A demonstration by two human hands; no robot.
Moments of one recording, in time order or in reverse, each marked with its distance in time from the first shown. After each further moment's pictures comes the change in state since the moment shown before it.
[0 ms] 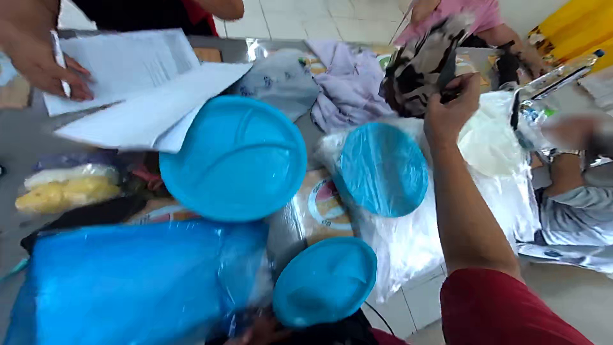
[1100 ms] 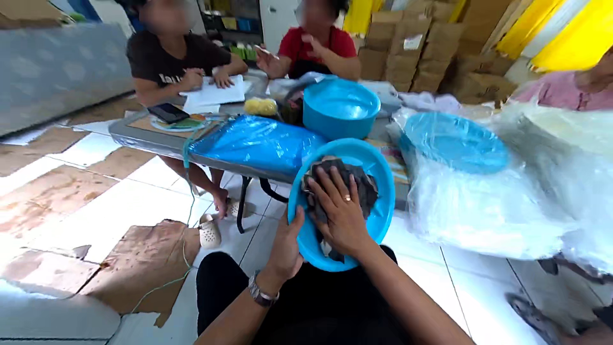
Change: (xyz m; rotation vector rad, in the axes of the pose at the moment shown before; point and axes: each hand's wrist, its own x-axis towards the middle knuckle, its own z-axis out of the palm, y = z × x) left_hand -0.015 -0.099 0.118 -0.124 0.485 1.117; right_hand -0.468 -0.113 -0.006 0.478 -0.123 -1.016
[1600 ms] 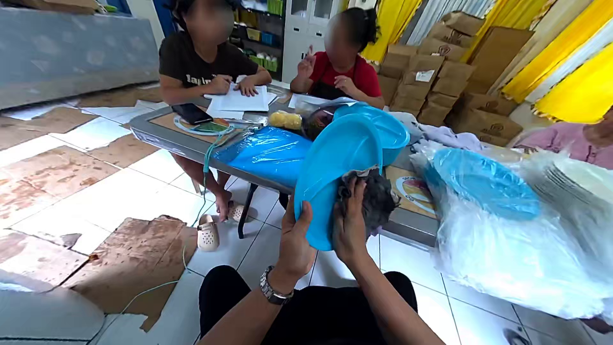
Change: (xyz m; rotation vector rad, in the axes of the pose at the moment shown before) left_hand 0.042 0.033 -0.021 -0.249 0.012 0.271; right_hand 0.045 -0.024 0.049 0.225 0.057 0.376
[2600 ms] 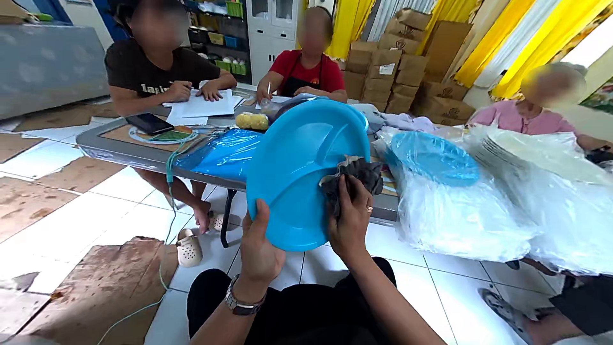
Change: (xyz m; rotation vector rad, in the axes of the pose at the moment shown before) left_hand -0.022 0.012 0.015 0.014 0.034 -0.001; right_hand -0.019 0.023 -0.047 -0.273 0.342 -0.107
